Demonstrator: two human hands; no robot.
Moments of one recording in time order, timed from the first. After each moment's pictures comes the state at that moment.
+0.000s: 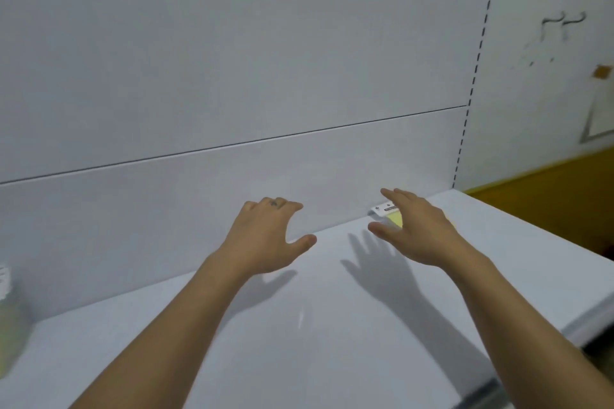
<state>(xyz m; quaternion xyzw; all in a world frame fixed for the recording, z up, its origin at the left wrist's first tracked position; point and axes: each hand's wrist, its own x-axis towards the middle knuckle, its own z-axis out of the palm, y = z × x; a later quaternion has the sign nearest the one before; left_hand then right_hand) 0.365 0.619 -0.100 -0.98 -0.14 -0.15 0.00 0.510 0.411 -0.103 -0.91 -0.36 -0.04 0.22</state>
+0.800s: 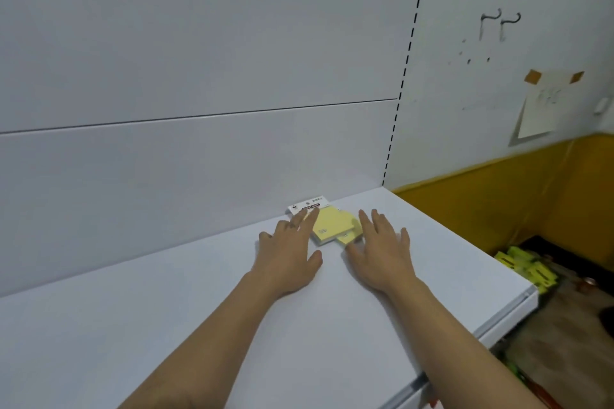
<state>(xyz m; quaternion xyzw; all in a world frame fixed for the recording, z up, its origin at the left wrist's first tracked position) 0.542 0.502 -0.193 -0.98 -0.13 -0.10 -0.10 0.637 0.347 -0.198 -0.95 -0.26 -0.05 0.15</state>
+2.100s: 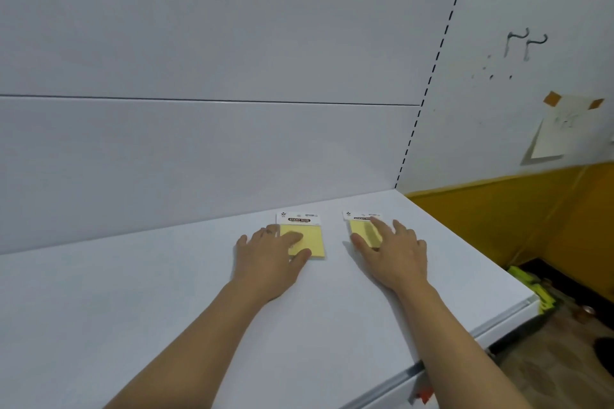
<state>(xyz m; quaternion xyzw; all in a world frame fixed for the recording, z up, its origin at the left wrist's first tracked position) 0.482 0.516 -0.208 -0.96 -0.24 -0.13 -0.11 0.621 0.343 -0.196 -0.96 -0.21 -0.10 0.12</state>
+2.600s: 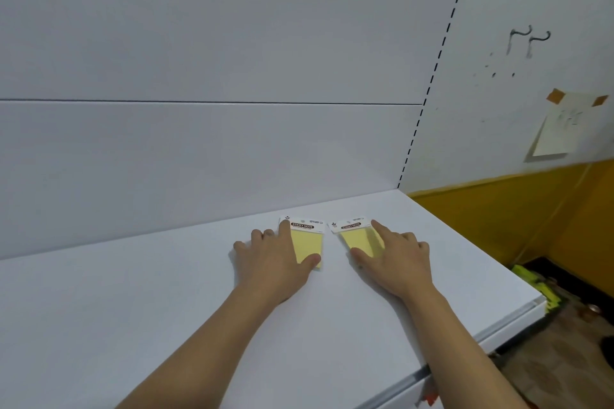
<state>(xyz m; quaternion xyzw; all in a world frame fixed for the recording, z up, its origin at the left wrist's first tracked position) 0.488 0.505 -0.199 -0.94 -0.31 -0.13 -0.08 0.610 0.338 -0.190 -0.96 -0.25 -0.08 0.14</state>
